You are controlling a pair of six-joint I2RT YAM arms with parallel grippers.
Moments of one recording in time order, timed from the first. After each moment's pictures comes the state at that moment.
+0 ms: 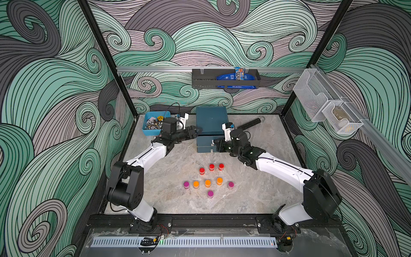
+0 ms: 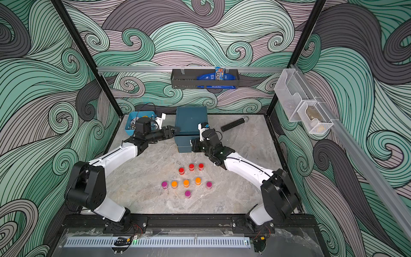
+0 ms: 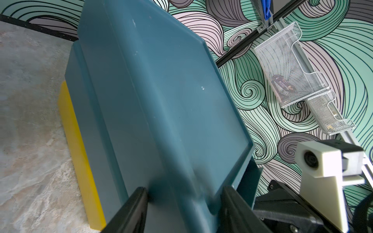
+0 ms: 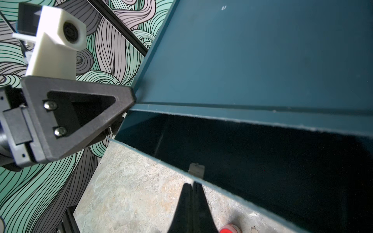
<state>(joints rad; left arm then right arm) -0.28 1.58 1.06 0.11 0.61 -0.56 0.66 1.49 1.01 -0.02 -0.07 0.59</state>
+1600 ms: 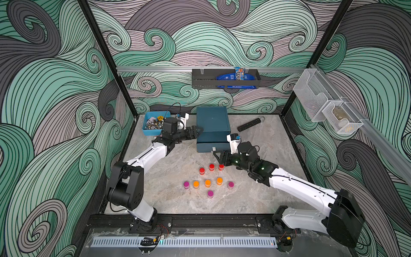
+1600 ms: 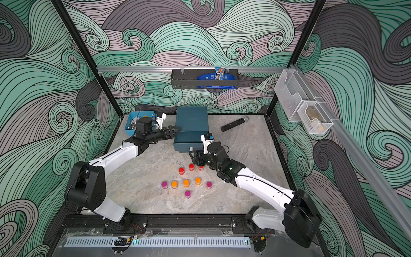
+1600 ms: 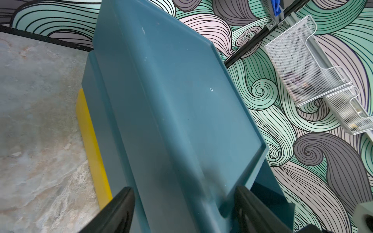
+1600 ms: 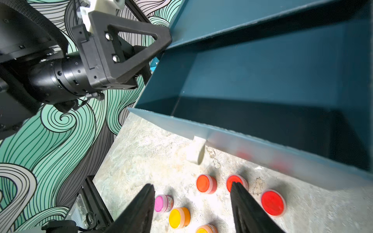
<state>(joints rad) -0.28 1.58 1.07 0.08 0.54 -0.49 0.75 1.21 0.78 -0.07 -0.03 0.61</state>
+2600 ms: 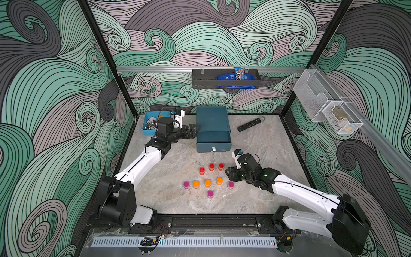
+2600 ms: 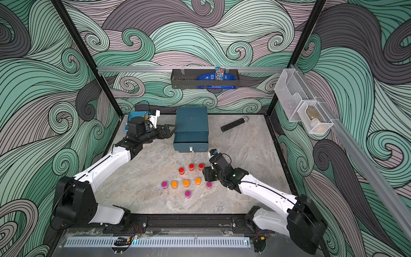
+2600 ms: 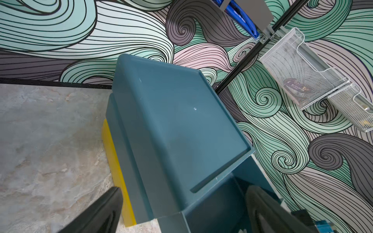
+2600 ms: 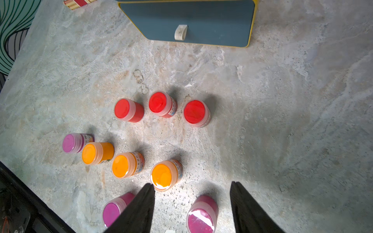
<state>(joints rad) -0.28 1.41 1.04 0.04 0.44 -0.40 0.75 1.15 0.64 -0.39 0.05 0.51</state>
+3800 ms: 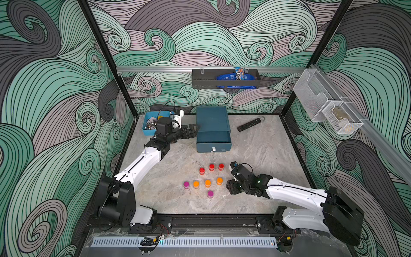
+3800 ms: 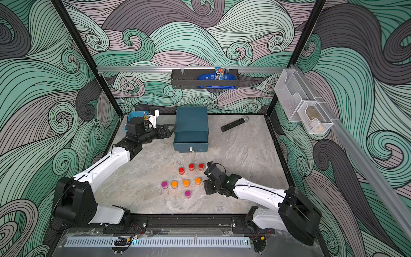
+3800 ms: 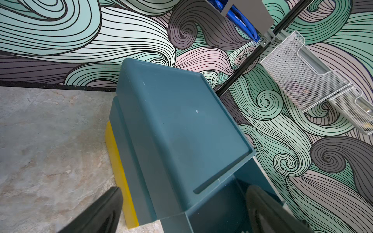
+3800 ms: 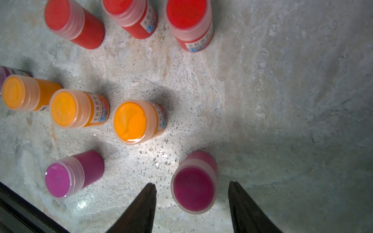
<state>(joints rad) -0.28 1.41 1.03 0.05 0.43 -0.40 0.87 1.24 0.55 -0.43 0.07 0.57</state>
